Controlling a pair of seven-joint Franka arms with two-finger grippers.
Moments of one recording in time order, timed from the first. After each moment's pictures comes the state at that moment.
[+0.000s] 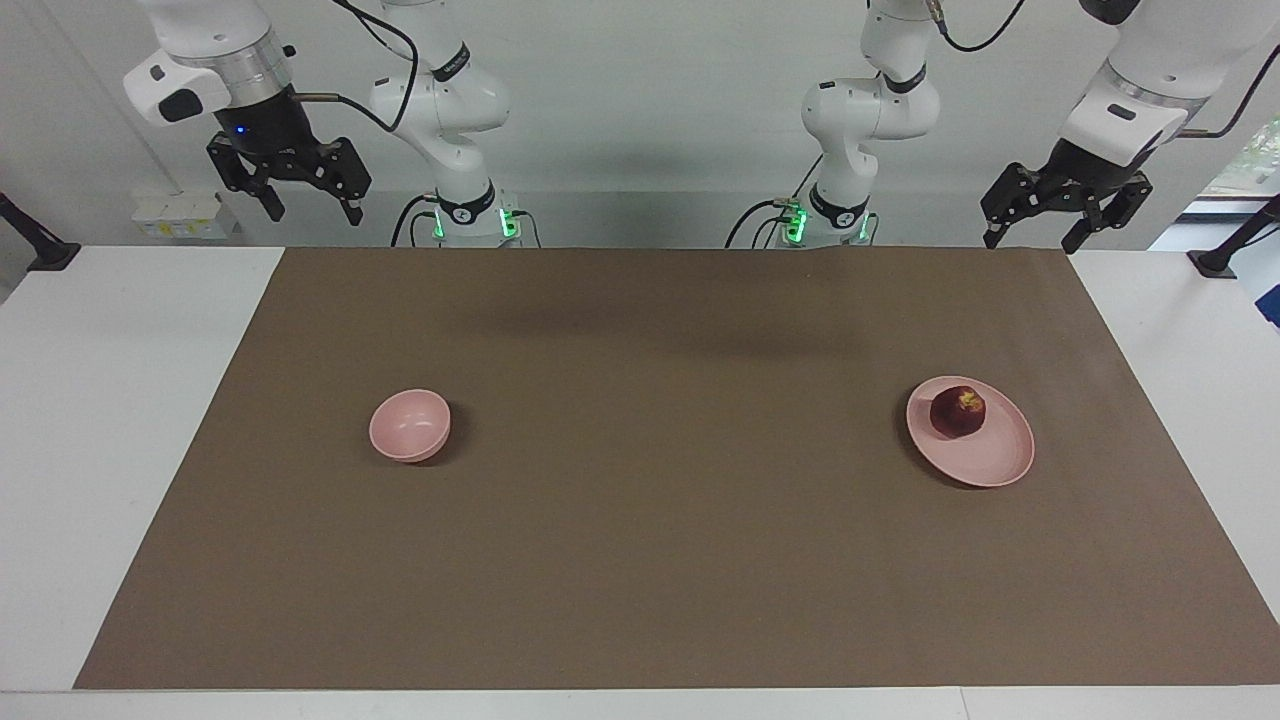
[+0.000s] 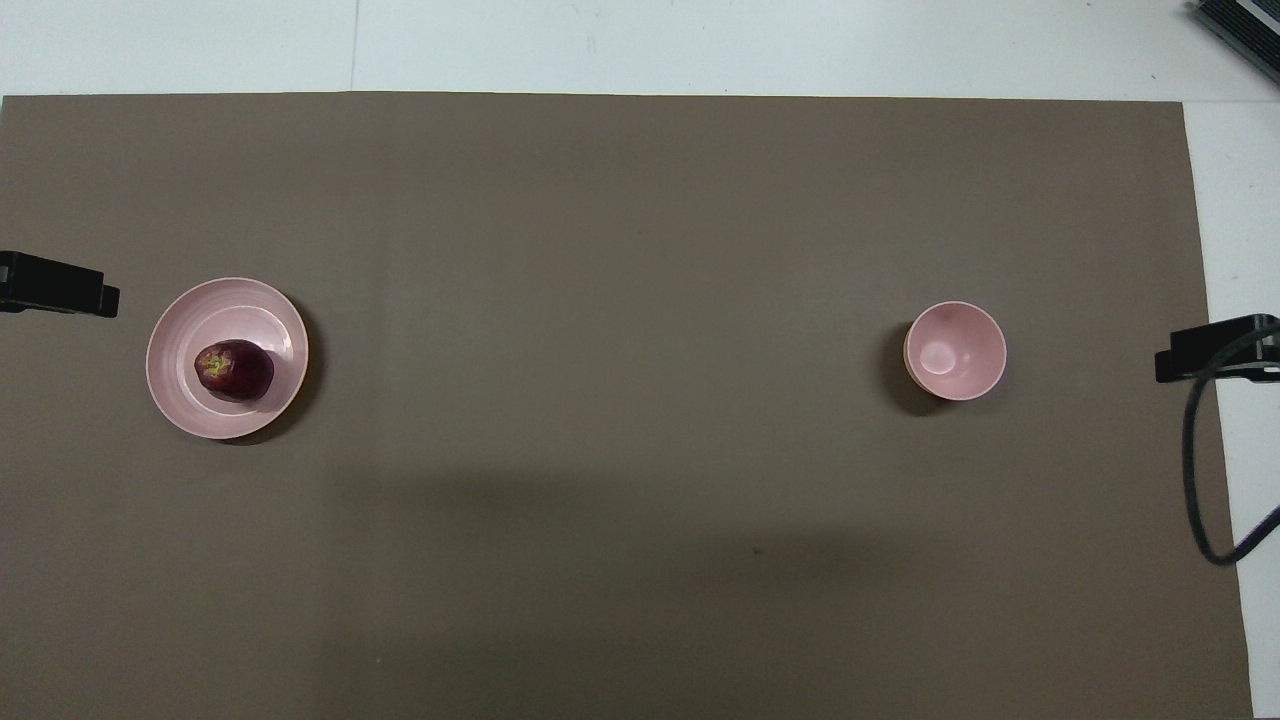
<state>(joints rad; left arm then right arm) -0.07 0.00 0.02 -1.46 -0.03 1.55 0.08 0.10 -0.08 -0.11 -1.53 -0.01 1.44 0.08</state>
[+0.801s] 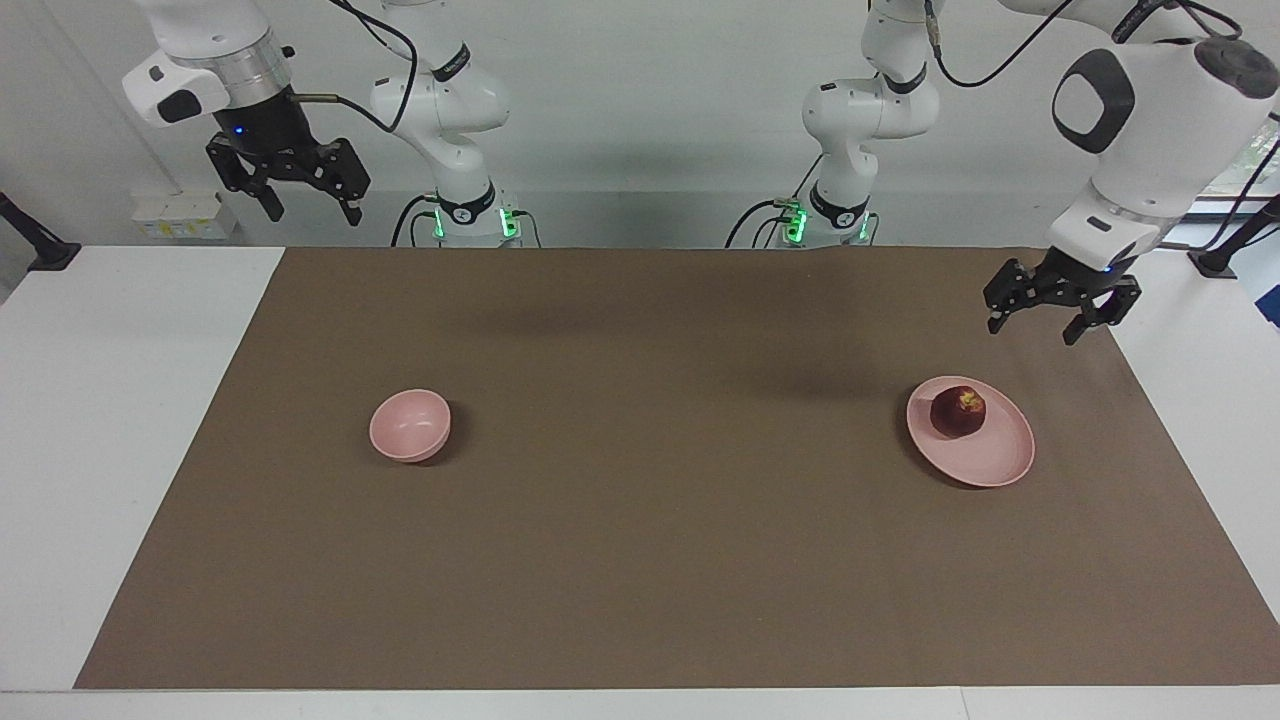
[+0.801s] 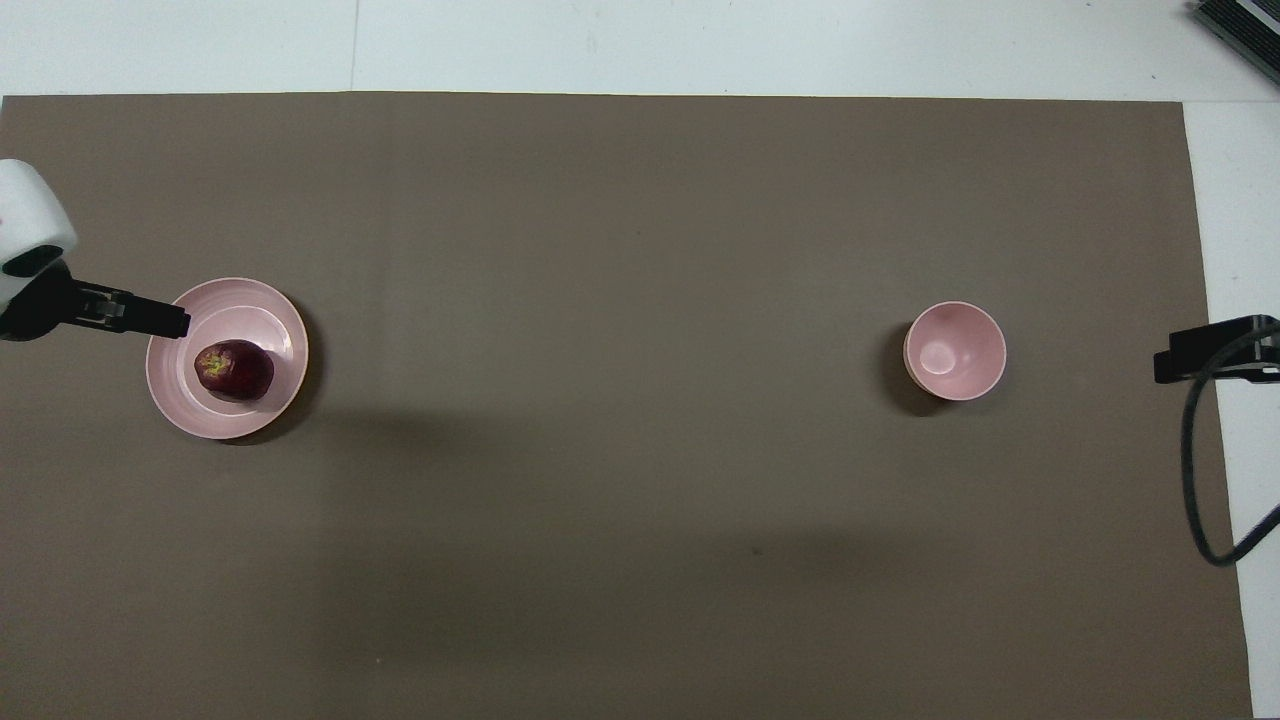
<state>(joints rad) -0.01 0.02 0.02 -1.84 -0.03 1.94 0.28 0.10 -0.08 -0.11 -1.53 -0.01 1.44 0.08</state>
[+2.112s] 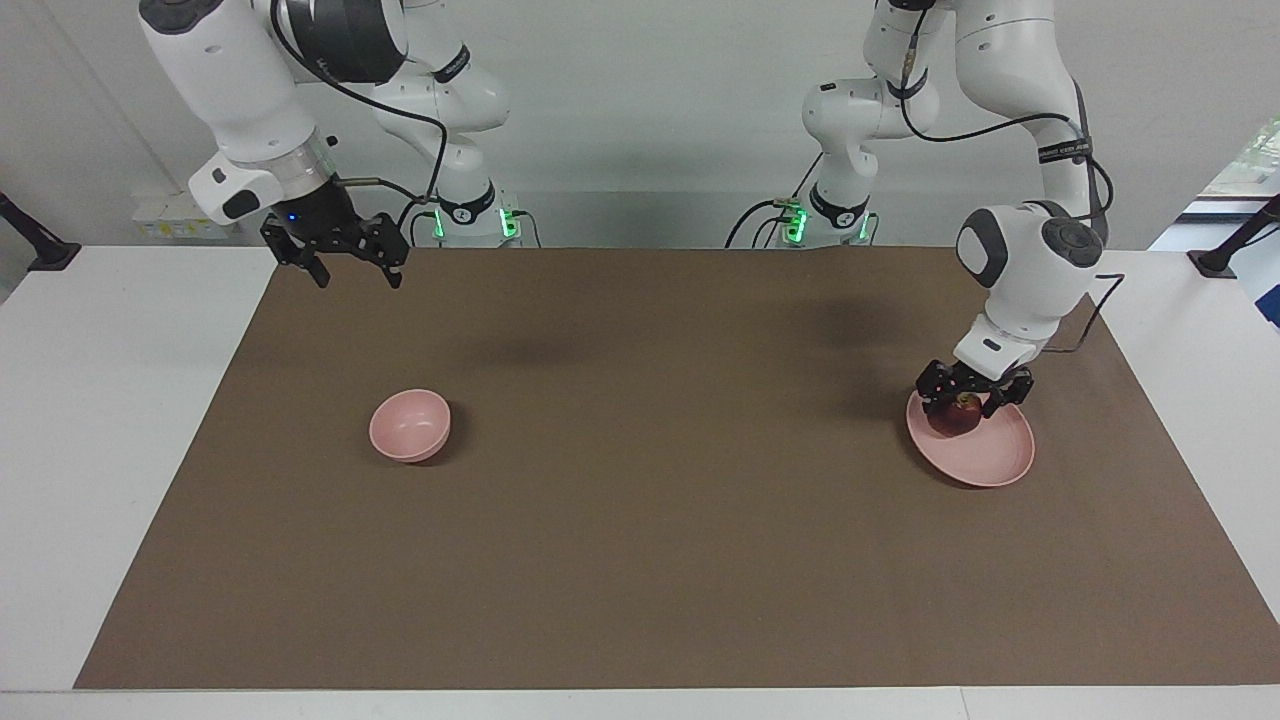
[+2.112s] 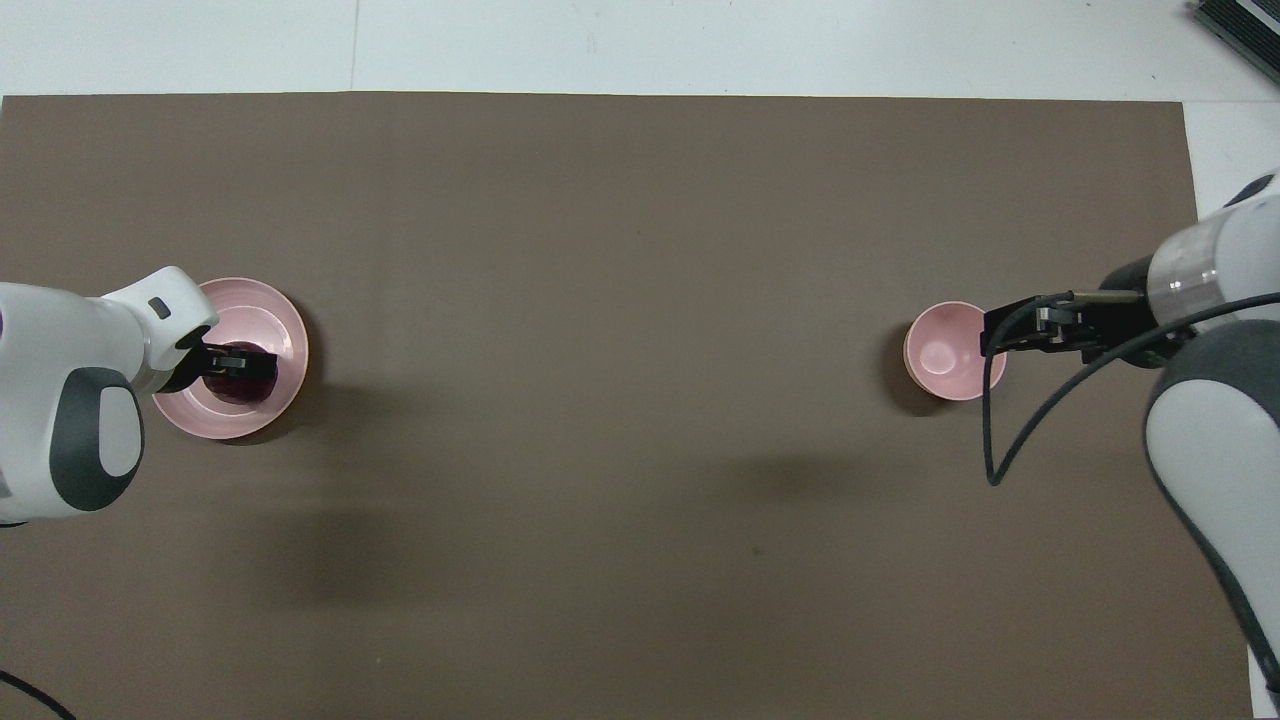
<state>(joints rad) 0.00 0.12 0.03 -2.18 -0.03 2.41 0.22 0.17 0.00 -0.10 -1.73 0.10 1.70 0.15</state>
